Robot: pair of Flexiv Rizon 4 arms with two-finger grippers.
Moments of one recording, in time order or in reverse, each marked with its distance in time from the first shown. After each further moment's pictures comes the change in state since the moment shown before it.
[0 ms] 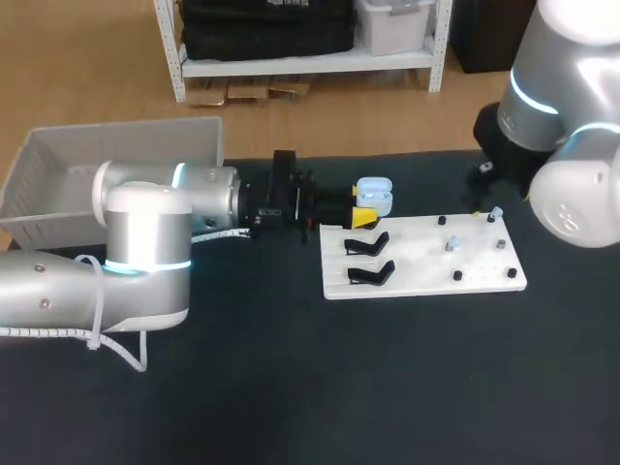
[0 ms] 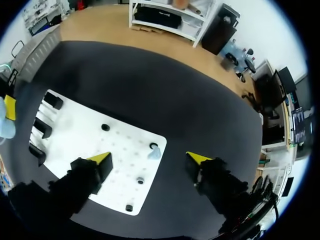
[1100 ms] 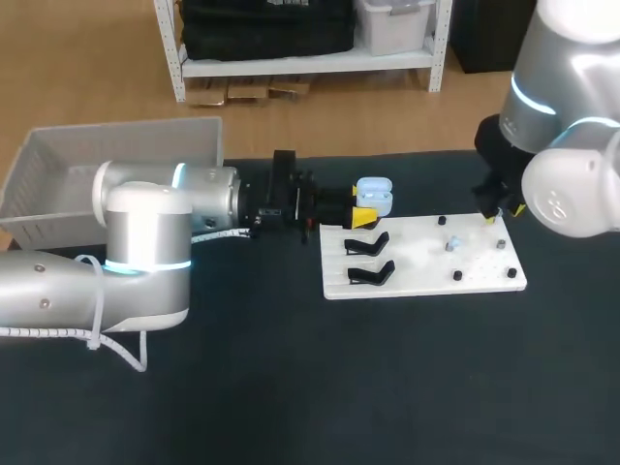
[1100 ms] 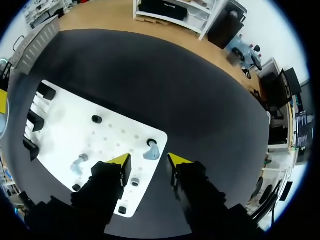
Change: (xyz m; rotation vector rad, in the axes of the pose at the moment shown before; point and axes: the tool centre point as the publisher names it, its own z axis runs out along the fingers) left arm 0.000 0.000 0.000 0.000 0.000 0.000; right arm 0.008 -0.003 0.021 -0.037 0.066 -0.028
